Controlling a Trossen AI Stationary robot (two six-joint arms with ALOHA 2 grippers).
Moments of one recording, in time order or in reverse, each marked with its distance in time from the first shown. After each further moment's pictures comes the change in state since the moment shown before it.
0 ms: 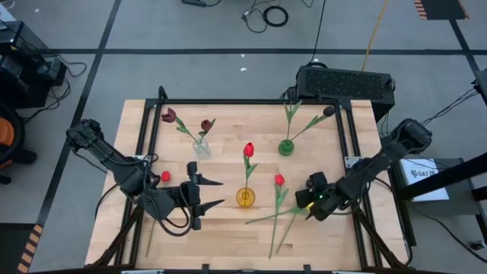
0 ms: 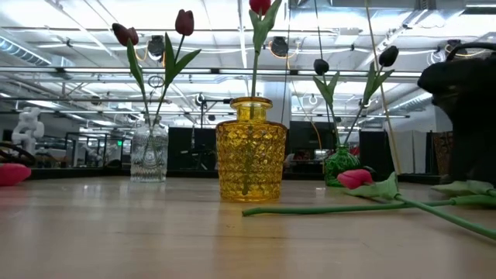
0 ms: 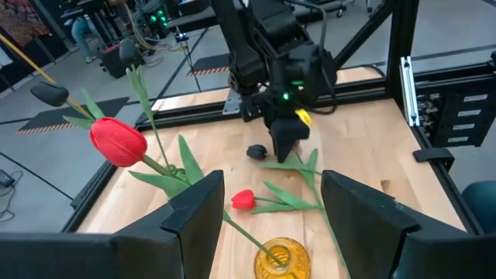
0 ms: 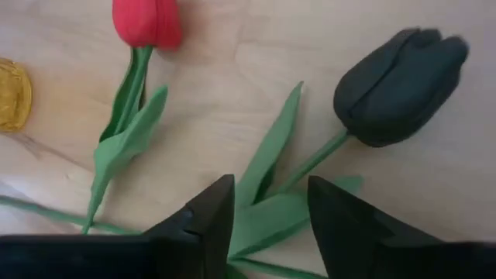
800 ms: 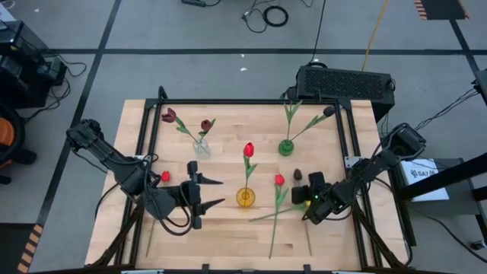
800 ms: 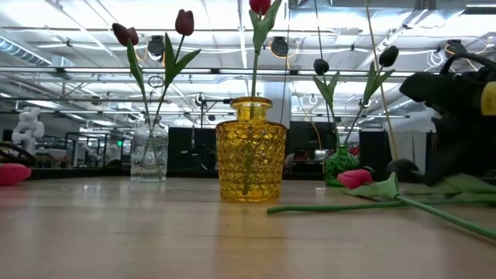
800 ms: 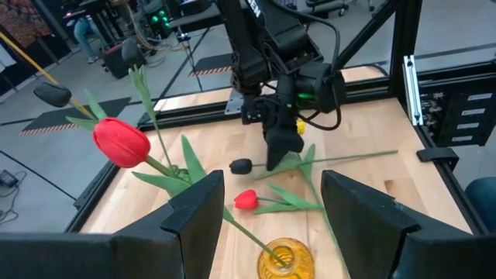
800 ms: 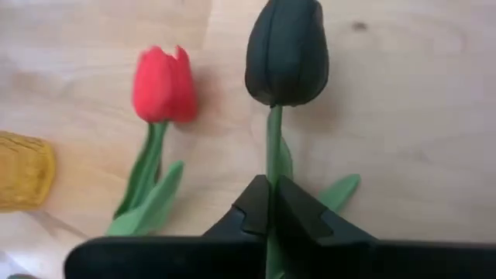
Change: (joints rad) left arm 0.009 0.000 0.000 0.001 0.000 0.008; right arm -0.001 0.129 -0.001 0.069 0.223 0.108
